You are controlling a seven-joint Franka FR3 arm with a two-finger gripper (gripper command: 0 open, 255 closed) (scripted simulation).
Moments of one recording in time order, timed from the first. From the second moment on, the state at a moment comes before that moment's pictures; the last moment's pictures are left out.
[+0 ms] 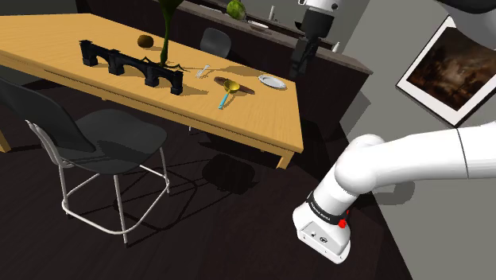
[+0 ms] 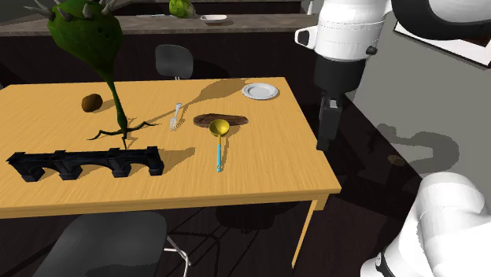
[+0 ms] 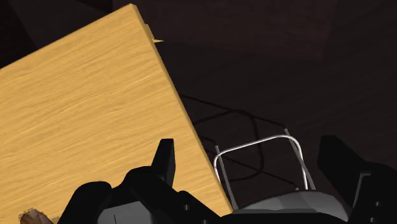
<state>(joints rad) -0.01 -0.79 0.02 -2.27 0.00 1.44 -0.15</state>
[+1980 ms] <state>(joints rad) -0.20 0.17 0.15 -1.82 -0.16 1.93 0.71</state>
